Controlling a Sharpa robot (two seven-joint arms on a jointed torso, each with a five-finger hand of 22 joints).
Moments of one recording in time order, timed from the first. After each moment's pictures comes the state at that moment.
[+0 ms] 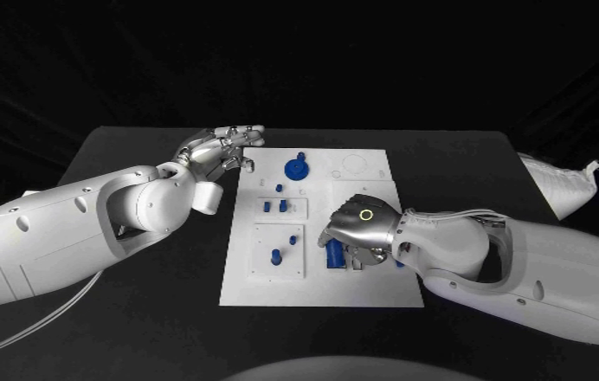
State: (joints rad) left arm 1.17 -0.89 -0.02 1.55 0.12 -0.19 0.31; left_hand 1.34 -0.12 0.46 -0.01 0.13 1.00 0.17 0.13 0.07 1.06 0.09 0.40 0.21 1.35 0.01 1.28 0.87 0.16 1.33 0.10 0.61 0.71; right arm 1.05 -0.89 -0.03 1.84 -2.16 -0.07 -0.10; right_hand 1.44 -0.10 0.40 -0.14 0.06 1.02 0.00 0.07 0.16 1.46 -0.07 1.47 1.31 1.46 -0.12 1.54 1.31 0.04 1.47 0.00 1.51 1.31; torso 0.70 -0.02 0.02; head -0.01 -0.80
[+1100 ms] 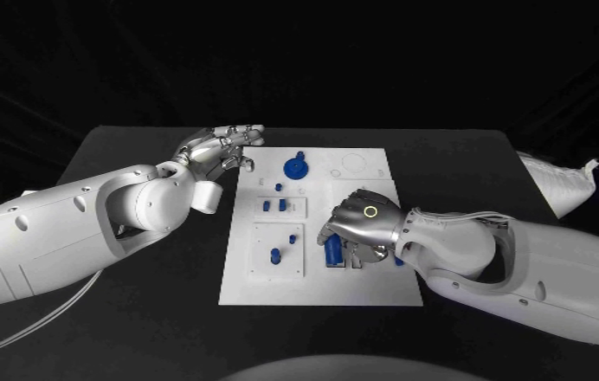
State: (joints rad) left arm 1.17 -0.89 -0.02 1.55 0.12 -0.19 0.30; left_hand 1.34 -0.12 0.46 -0.01 0.13 1.00 0.18 0.13 0.07 1.06 0.09 0.40 0.21 1.35 0.01 1.28 0.87 0.16 1.33 0.10 0.61 0.71; right arm 1.04 -0.91 -0.04 1.84 -2.17 -0.19 -0.09; right_hand 1.39 -0.10 0.45 -0.12 0.05 1.14 -0.03 0.11 0.16 1.46 -0.03 1.49 1.31 1.47 -0.09 1.54 1.31 0.04 1.47 0.01 1.51 1.31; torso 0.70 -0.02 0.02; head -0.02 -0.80
